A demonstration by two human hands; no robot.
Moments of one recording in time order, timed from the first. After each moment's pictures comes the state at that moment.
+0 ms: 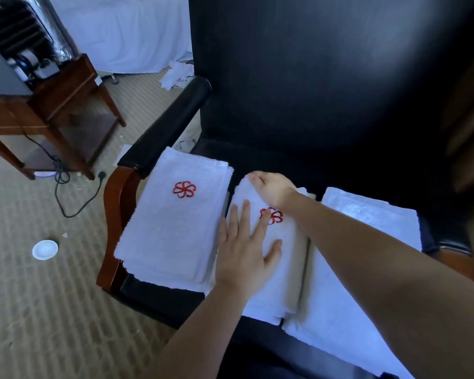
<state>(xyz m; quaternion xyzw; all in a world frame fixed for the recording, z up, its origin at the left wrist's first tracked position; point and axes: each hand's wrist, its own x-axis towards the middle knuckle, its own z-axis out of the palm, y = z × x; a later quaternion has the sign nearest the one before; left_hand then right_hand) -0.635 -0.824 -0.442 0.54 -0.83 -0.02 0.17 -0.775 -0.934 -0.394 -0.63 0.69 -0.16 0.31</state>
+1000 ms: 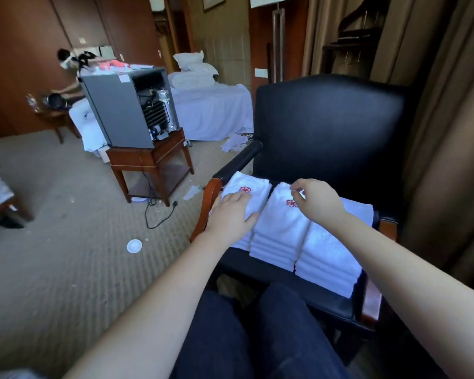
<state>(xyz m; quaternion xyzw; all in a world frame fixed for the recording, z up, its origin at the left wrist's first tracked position) -0.517 -0.632 -0.221 0.57 -0.81 0.00 0.15 -0.740 -0.657 -0.224 -0.71 0.65 -0.29 0.04</state>
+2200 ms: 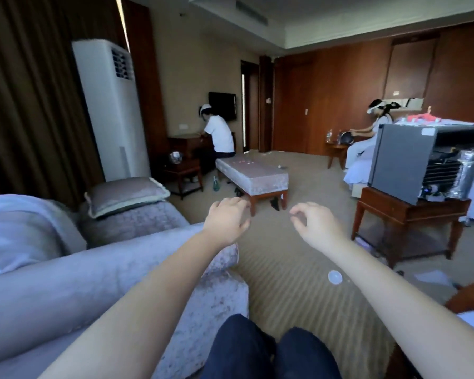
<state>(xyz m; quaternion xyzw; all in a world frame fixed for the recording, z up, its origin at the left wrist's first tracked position) -0.230 -0.347 -0.128 0.89 -0.41 0.18 0.12 -0.351 -0.535 -0.136 -0.94 0.15 -0.28 0.14</state>
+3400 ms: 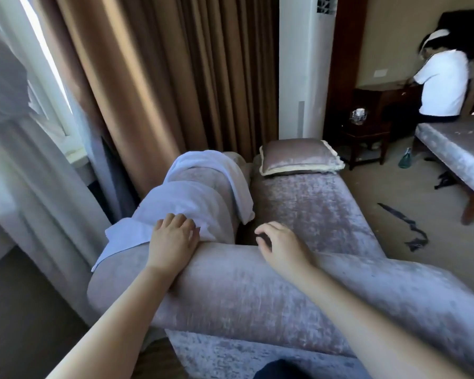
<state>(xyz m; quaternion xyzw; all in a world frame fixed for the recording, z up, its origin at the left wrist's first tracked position) -0.094 0.056 -0.199 0.95 0.03 0.32 -0.06 -0.042 -0.191 -0.205 -0.90 -0.29 -0.13 0.30</state>
